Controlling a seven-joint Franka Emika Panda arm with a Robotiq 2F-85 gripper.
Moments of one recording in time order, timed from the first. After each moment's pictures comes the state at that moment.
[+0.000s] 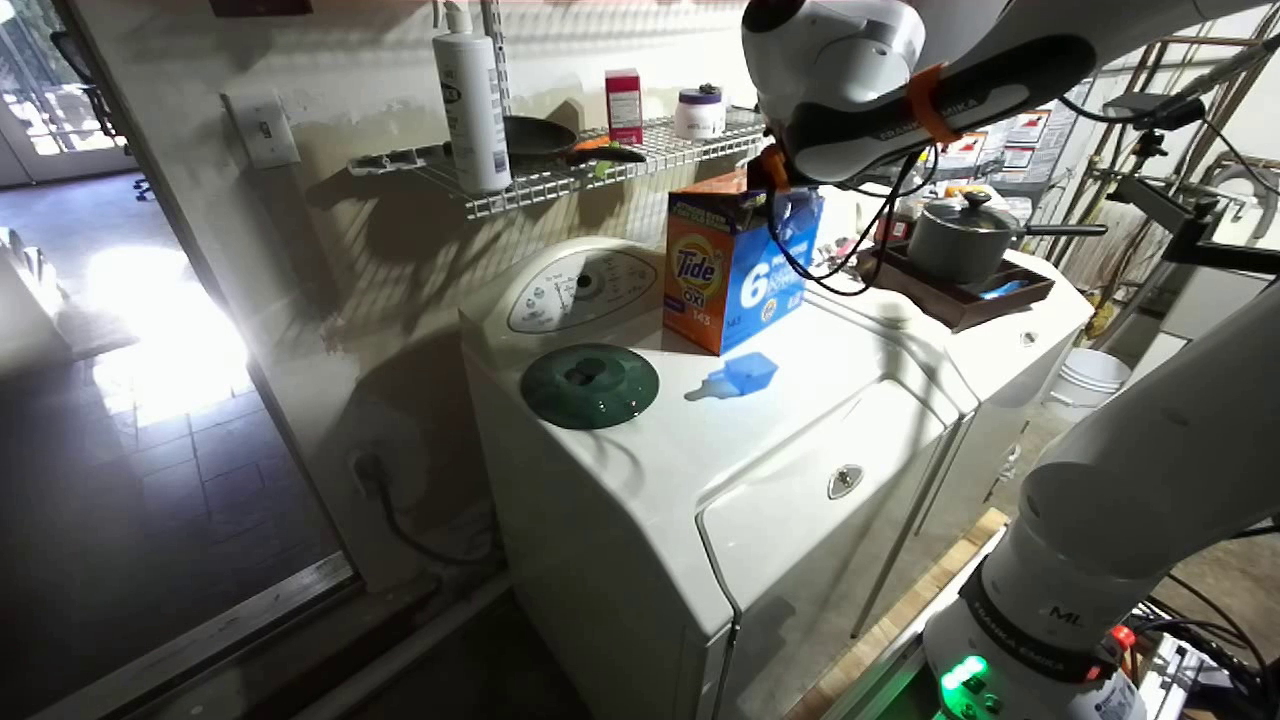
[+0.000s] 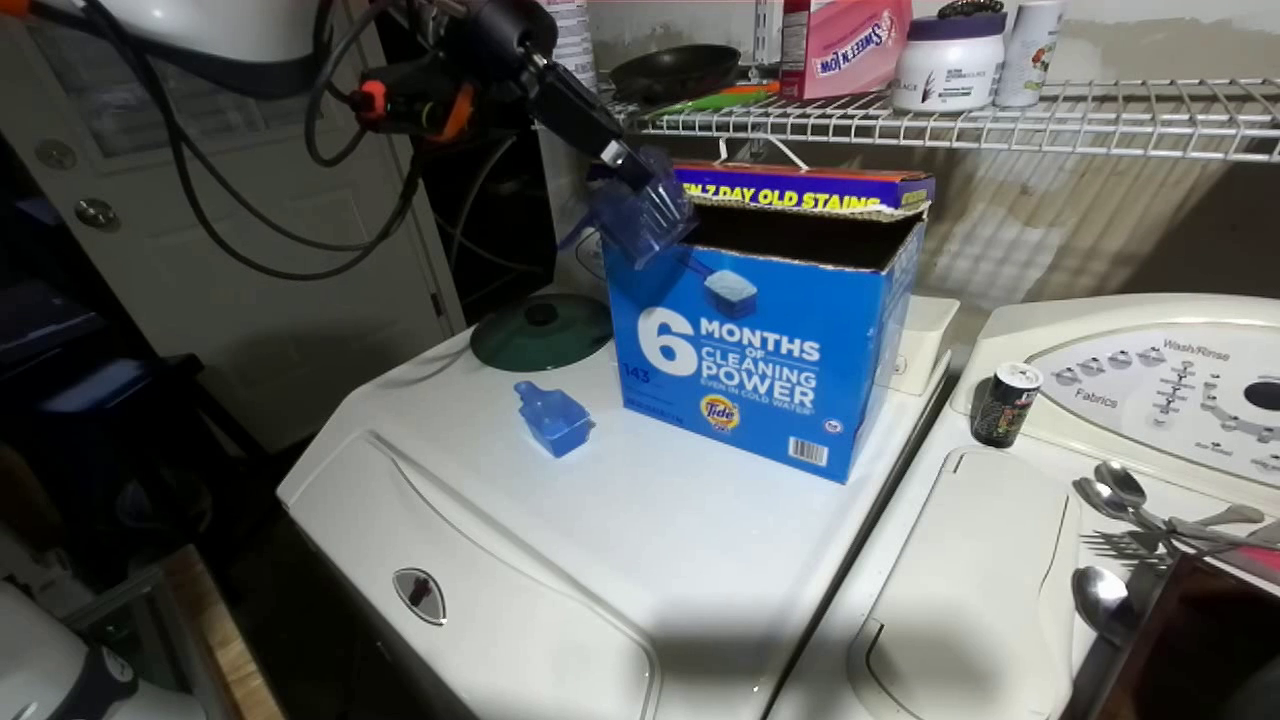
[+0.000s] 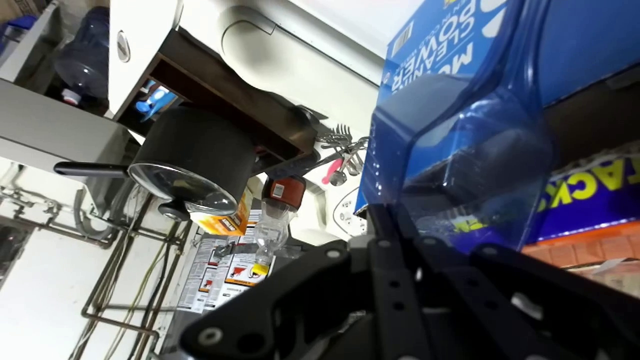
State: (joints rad) arm -0.08 -0.30 -0.03 -2.22 -0.94 2.13 1.30
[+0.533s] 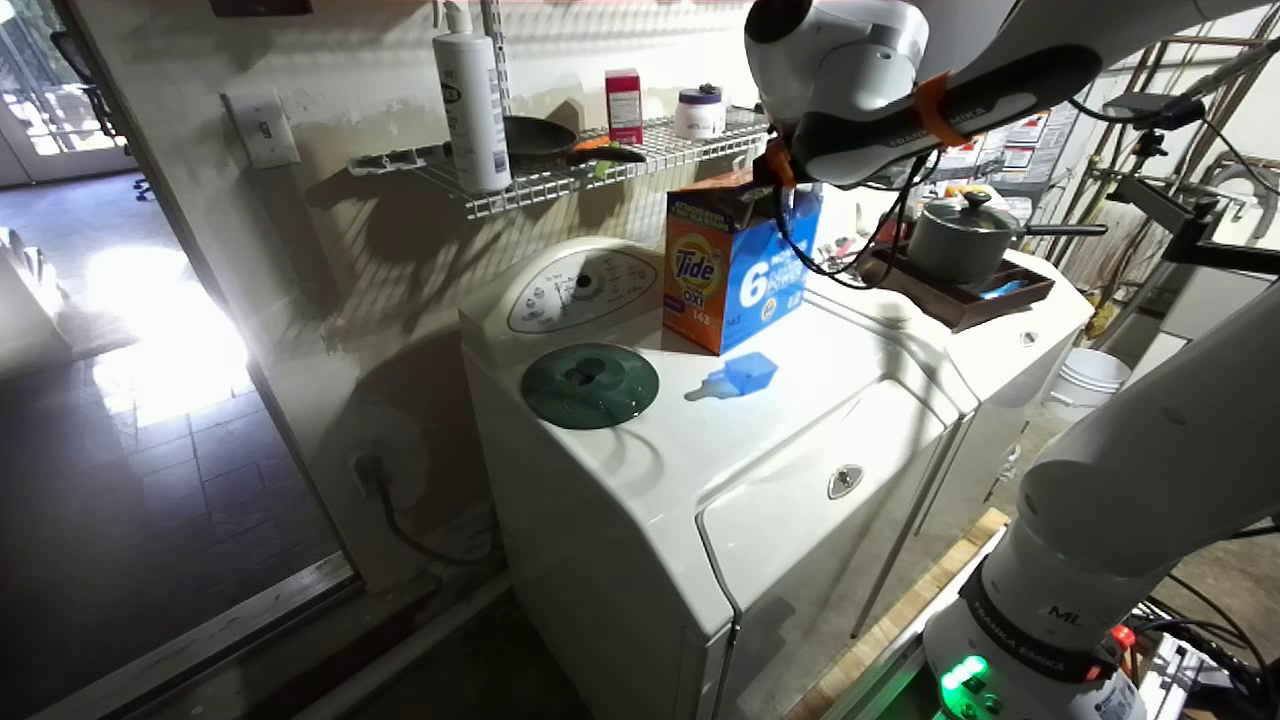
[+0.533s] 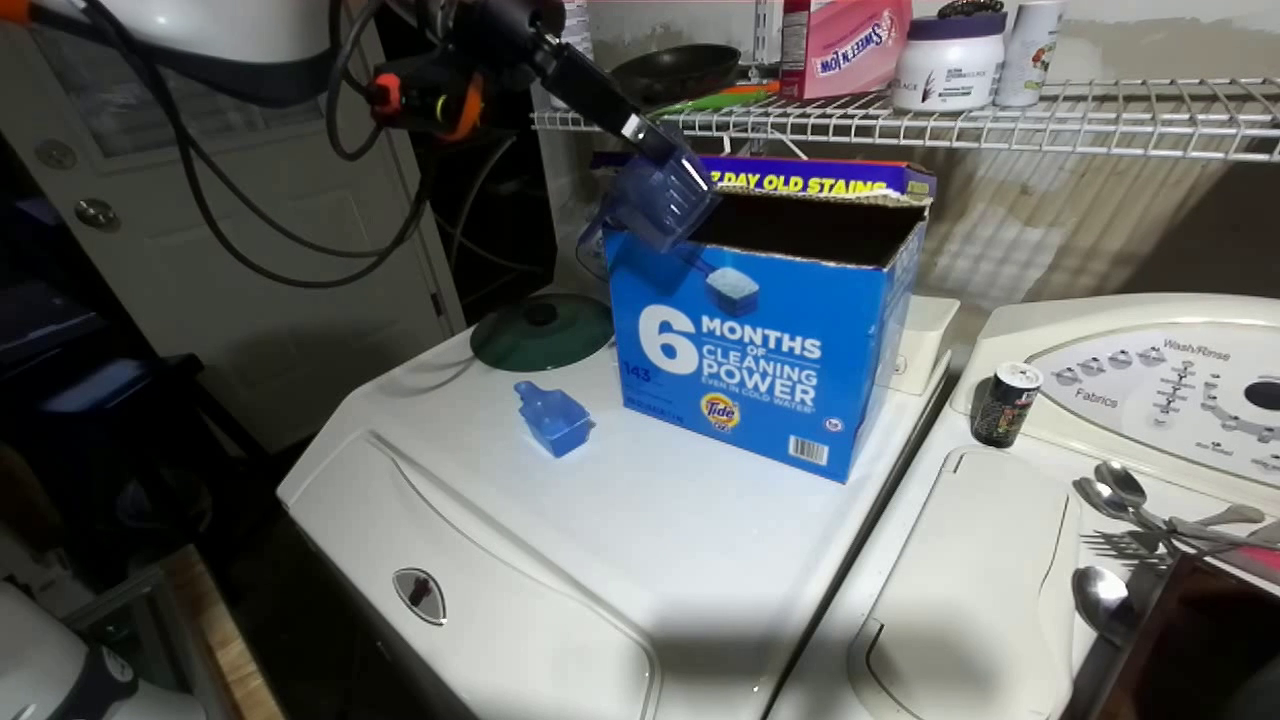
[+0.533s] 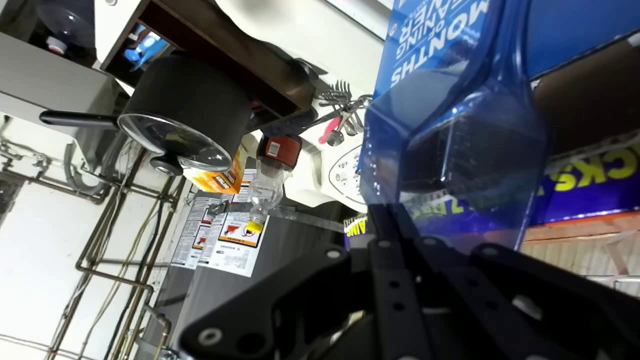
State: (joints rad) arm -0.10 -0.30 -0.03 -2.22 -1.06 2.17 1.31
